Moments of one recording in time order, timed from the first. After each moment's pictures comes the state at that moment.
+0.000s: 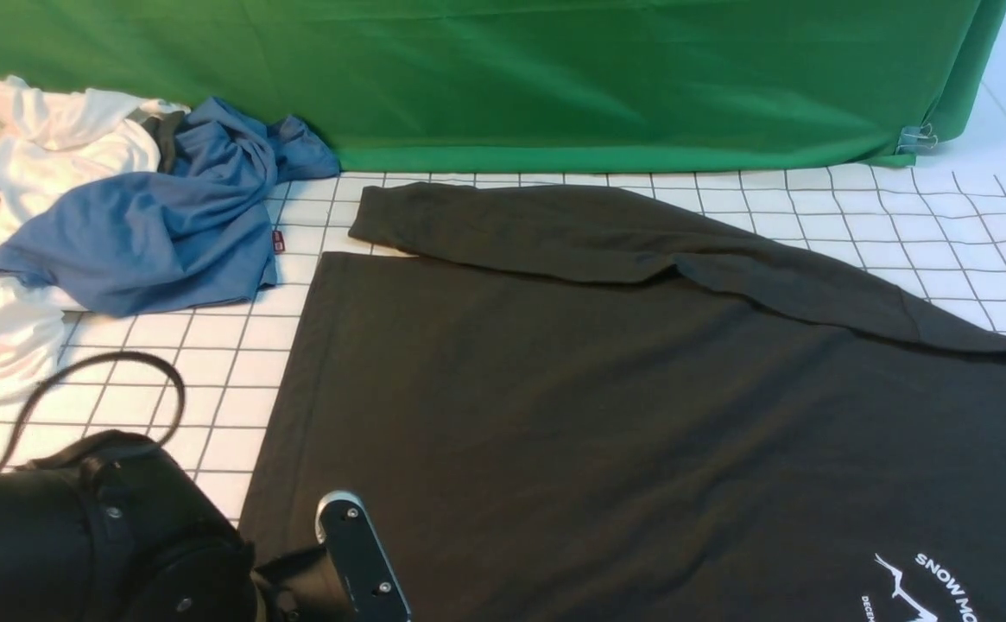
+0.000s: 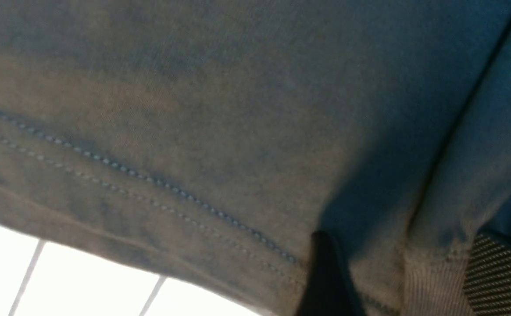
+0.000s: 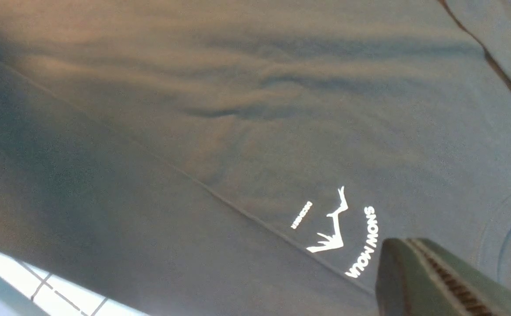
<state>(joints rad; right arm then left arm) 0.33 0.75 -0.94 0.18 1.09 -0.39 -0.67 1.45 -0.62 -0.01 0.72 0.39</state>
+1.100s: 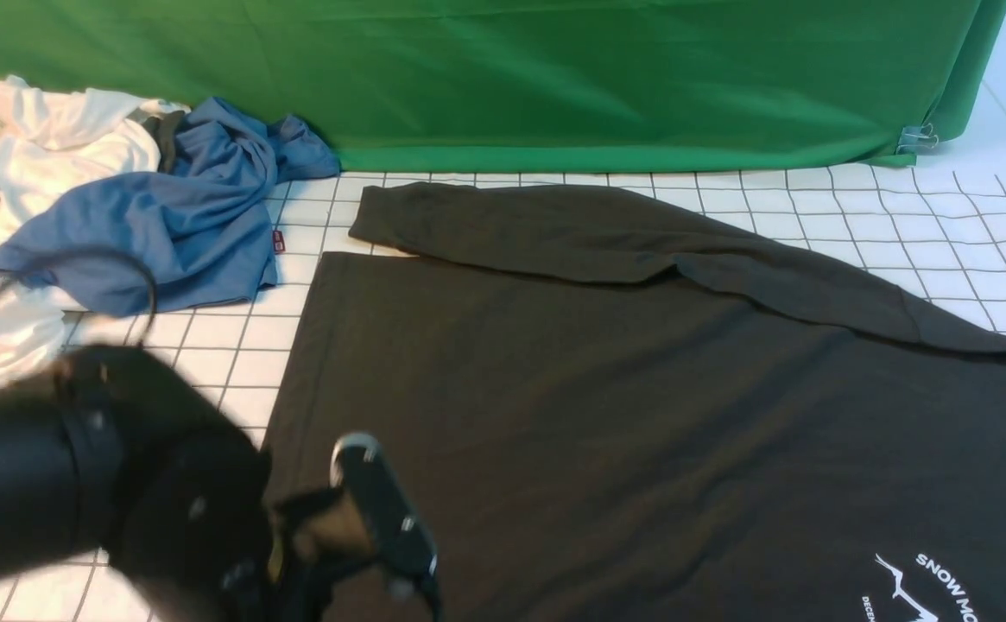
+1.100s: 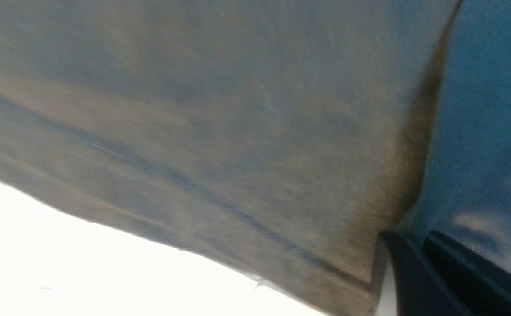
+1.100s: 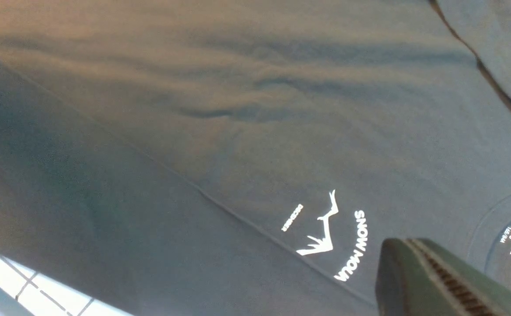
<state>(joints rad) 0.35 0.75 -0.94 0.15 1.08 -0.39 -0.67 1.41 -0.81 -0.03 0.95 0.39</state>
